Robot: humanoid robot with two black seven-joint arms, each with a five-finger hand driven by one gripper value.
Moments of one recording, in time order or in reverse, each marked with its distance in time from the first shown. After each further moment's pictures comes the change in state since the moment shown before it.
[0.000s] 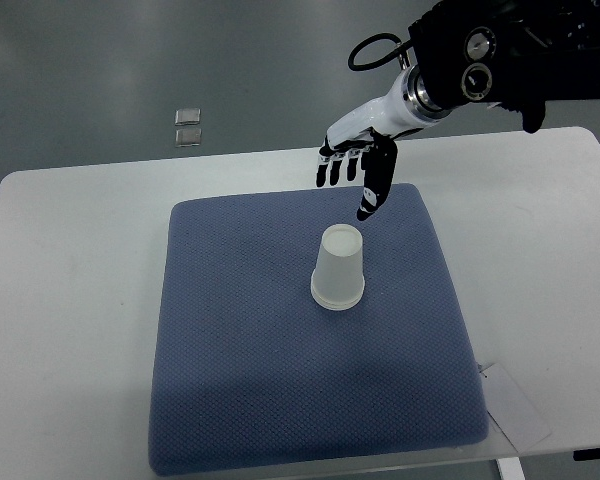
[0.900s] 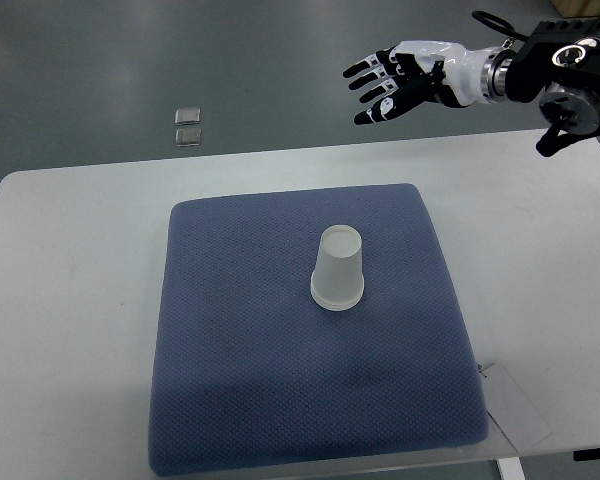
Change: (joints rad) left arm 0.000 0.000 0.000 0.000 0.000 0.000 0.000; right arm -0.702 -0.254 0.724 -0.263 0.257 -0.275 0.097
